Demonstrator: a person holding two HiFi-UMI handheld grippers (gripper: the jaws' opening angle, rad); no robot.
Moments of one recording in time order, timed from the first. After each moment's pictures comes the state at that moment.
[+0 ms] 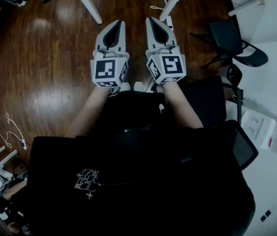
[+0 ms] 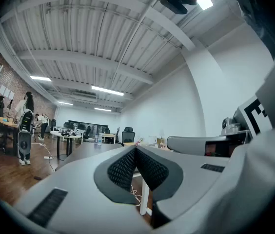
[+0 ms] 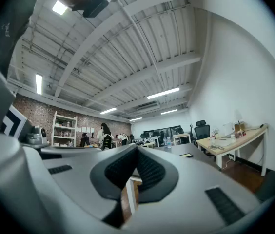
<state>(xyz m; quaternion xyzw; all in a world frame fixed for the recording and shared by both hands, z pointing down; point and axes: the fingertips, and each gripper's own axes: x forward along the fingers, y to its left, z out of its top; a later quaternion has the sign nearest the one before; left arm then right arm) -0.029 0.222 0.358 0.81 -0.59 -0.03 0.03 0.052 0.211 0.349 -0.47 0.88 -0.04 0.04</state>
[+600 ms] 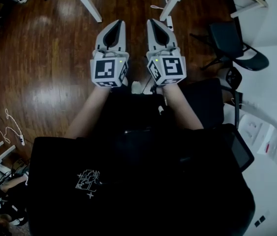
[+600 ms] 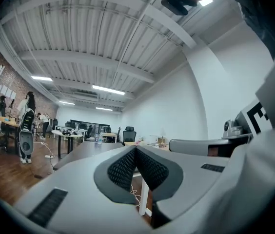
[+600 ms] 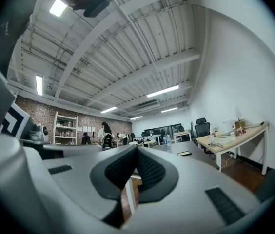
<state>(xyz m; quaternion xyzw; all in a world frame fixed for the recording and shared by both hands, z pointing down) 0.001 0.210 0.366 0.81 -0.59 -0.03 0.05 0.083 0.199 0.363 -0.46 0.88 -0.05 0.04</state>
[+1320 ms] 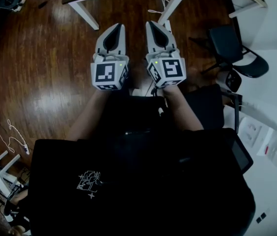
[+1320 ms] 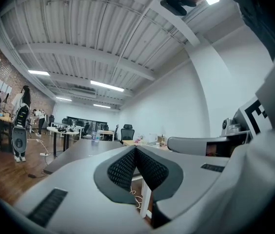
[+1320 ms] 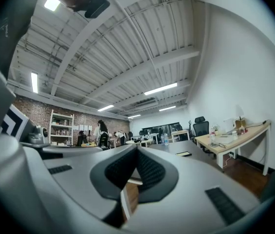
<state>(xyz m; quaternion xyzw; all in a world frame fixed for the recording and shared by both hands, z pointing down) -0.016 0.120 0.382 0.81 -0.58 -0.02 0.05 0.067 0.111 0.375 -0.47 0.88 -0.06 0.03</state>
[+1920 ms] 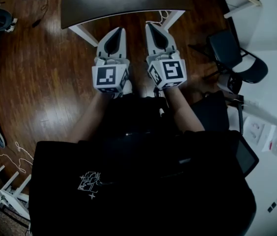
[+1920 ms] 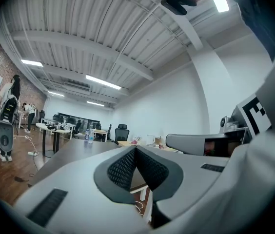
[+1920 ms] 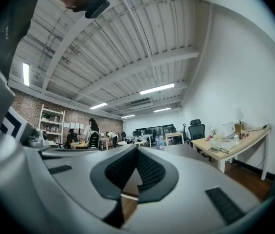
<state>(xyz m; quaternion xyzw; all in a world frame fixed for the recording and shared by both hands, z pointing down) -0.066 -0.002 0.384 0.84 -0.54 -0.02 0.06 0.014 -0.006 0.367 -0.51 0.86 -0.05 0.02</state>
